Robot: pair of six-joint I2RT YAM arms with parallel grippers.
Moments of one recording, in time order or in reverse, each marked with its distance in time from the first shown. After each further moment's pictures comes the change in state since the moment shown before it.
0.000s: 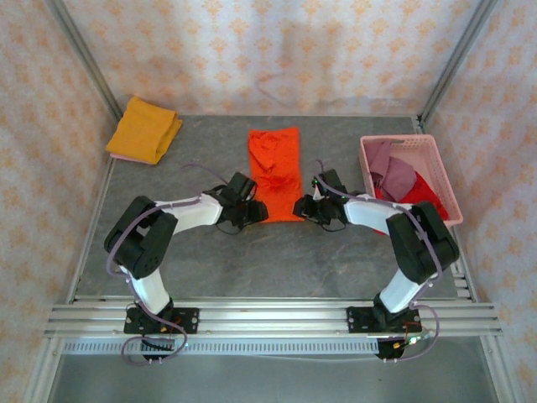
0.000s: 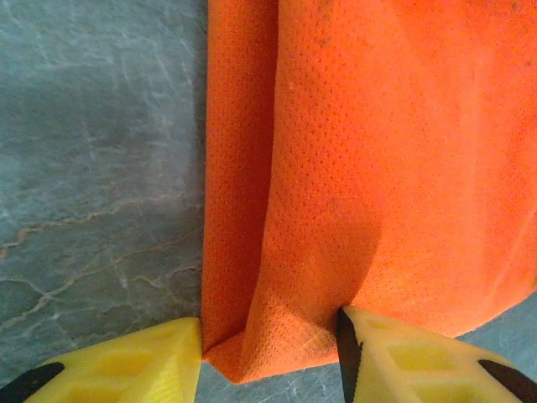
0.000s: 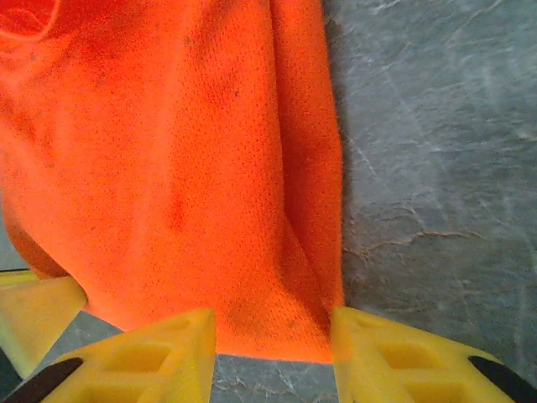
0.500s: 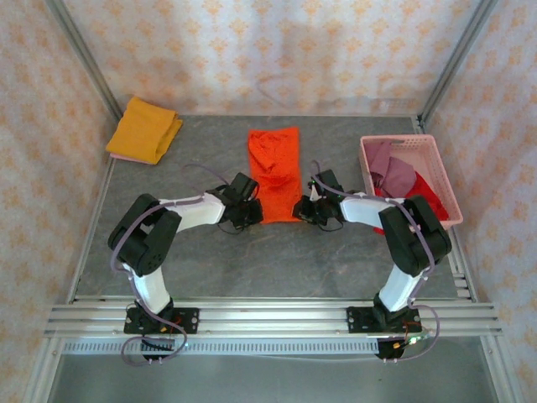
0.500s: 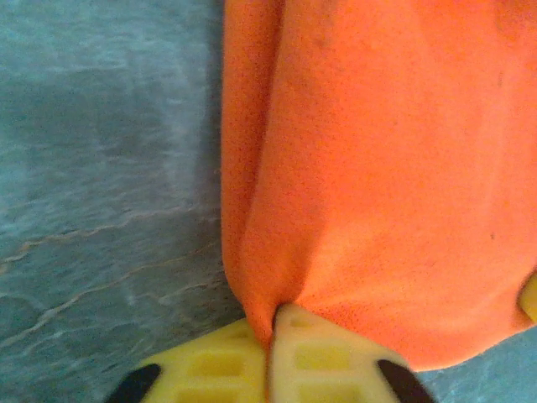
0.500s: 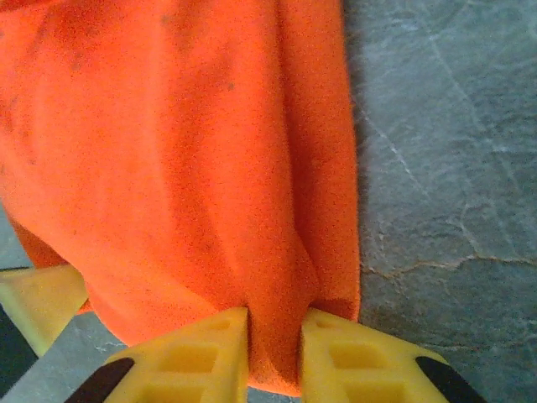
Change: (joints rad) left arm -0.006 0.032 0.020 -0.005 -0.024 -0.017; right arm 0.000 0.057 0.020 0.018 -0.051 -0.004
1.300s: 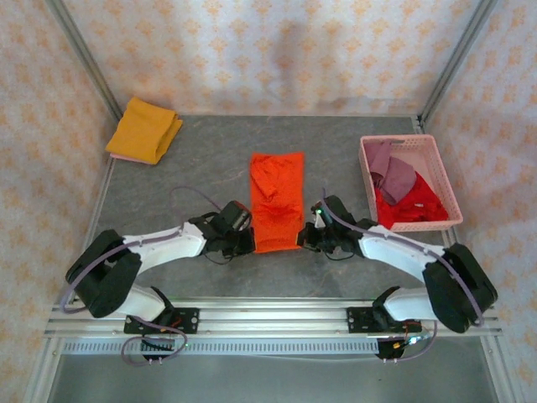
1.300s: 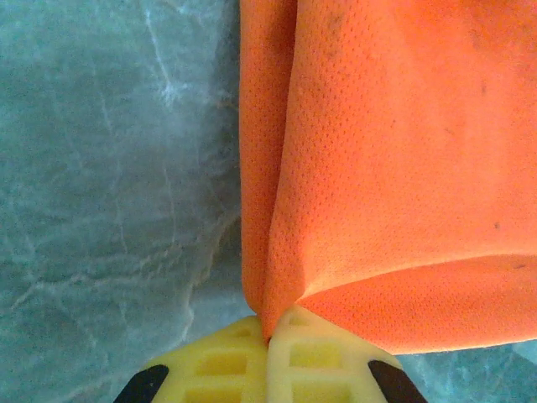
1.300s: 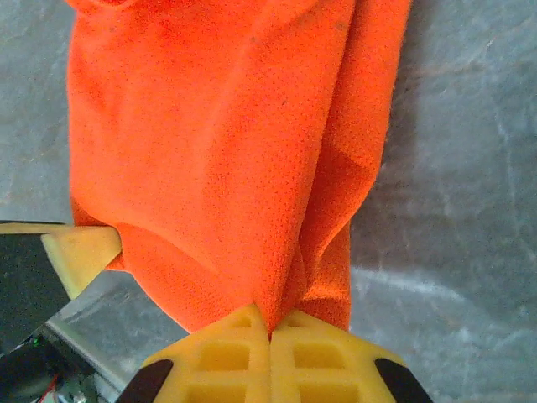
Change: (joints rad) left arm -0.146 -0.373 -0.298 -0.099 0.000 -0.091; right arm 0.165 -0.452 -0.288 -0.102 0.010 0.134
